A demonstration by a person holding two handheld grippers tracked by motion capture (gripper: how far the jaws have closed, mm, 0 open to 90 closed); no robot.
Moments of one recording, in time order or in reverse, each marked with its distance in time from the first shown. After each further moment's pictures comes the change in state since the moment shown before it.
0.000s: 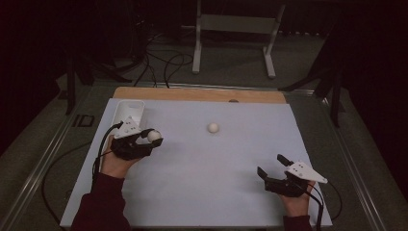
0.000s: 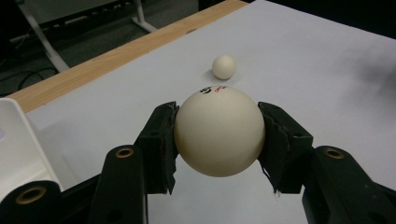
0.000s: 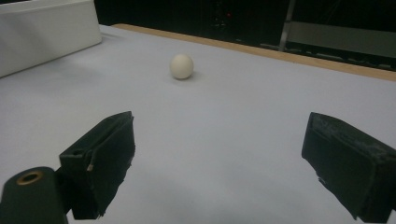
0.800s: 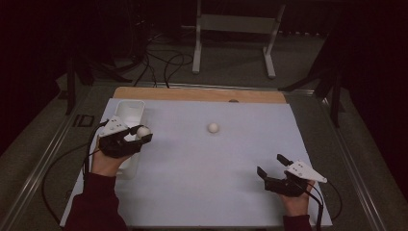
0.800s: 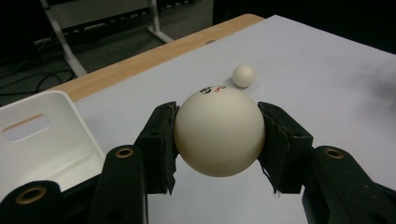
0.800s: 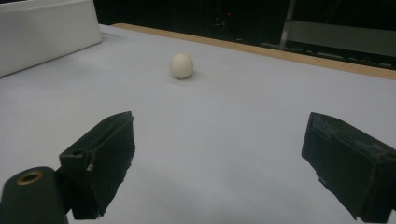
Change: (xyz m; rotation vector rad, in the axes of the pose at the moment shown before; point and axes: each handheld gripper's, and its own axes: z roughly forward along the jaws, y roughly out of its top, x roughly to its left) left arm 0.019 -0.007 -0.019 -0.044 0.043 -0.048; right arm -0.001 0.000 0.002 0.001 0.002 0.000
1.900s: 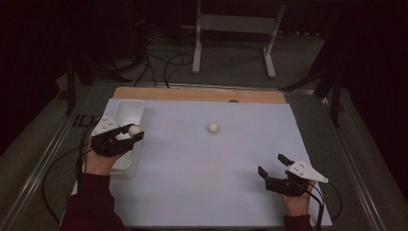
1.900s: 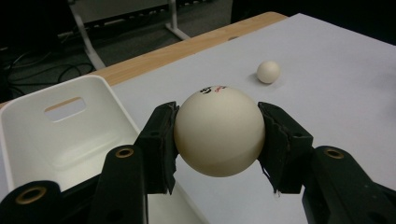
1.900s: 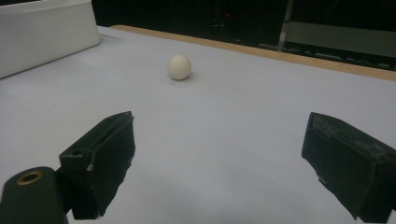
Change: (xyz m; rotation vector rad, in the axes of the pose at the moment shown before) left arm 0.017 -0.009 -0.008 0.007 0.065 -0.027; right arm -0.002 0.000 -0.002 -0.003 -0.006 0.006
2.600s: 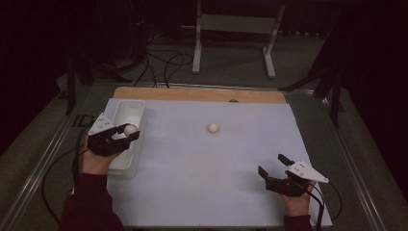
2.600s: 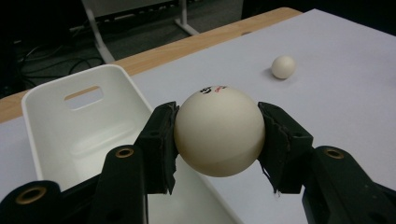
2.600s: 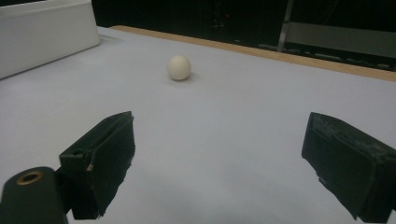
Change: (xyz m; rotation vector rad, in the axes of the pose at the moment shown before) left arm 0.010 -0.005 -0.002 0.013 0.035 -0.018; right arm 0.000 0.000 0.000 -0.002 0.000 0.000
